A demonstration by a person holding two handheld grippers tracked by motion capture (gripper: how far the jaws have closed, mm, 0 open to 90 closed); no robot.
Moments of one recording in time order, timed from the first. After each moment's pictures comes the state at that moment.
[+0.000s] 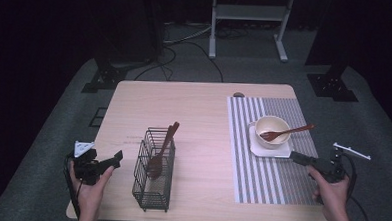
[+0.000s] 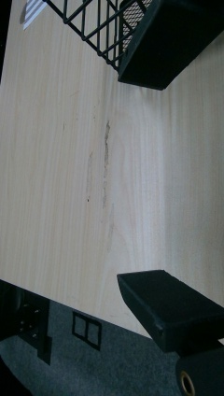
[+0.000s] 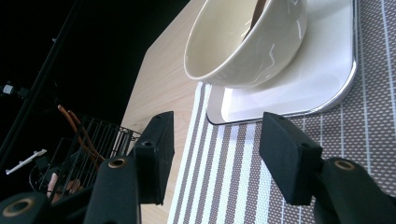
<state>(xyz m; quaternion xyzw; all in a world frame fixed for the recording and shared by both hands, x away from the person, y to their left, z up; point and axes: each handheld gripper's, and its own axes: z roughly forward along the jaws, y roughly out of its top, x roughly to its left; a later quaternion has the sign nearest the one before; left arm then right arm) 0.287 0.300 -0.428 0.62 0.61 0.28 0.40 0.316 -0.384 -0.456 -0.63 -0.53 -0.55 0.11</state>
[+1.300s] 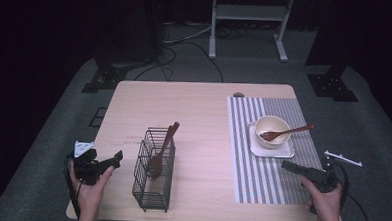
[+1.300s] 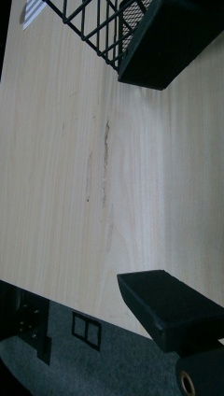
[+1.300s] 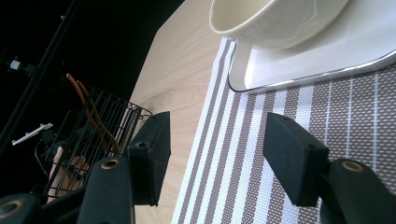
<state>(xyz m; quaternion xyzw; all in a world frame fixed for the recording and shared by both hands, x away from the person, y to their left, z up) 0.287 0.300 -0.428 0.63 0.61 0.28 0.40 0.295 -0.359 -0.461 -0.61 -0.56 -0.56 0.12</state>
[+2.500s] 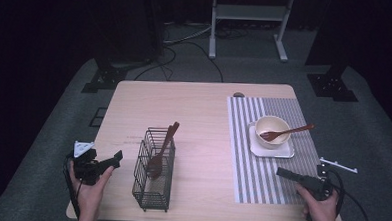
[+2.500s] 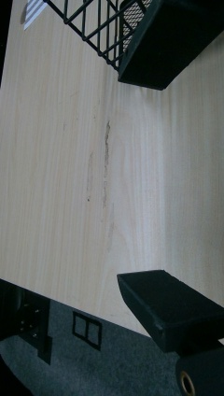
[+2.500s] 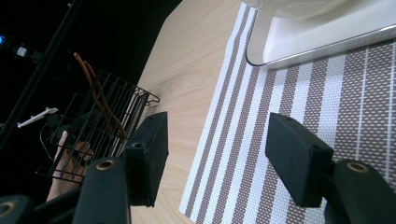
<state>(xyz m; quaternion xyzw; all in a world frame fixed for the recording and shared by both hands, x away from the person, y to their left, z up) 0.287 0.300 -0.427 0.62 0.61 0.28 0.40 0.278 -0.343 -0.466 -0.59 -0.57 -0.56 0.12</state>
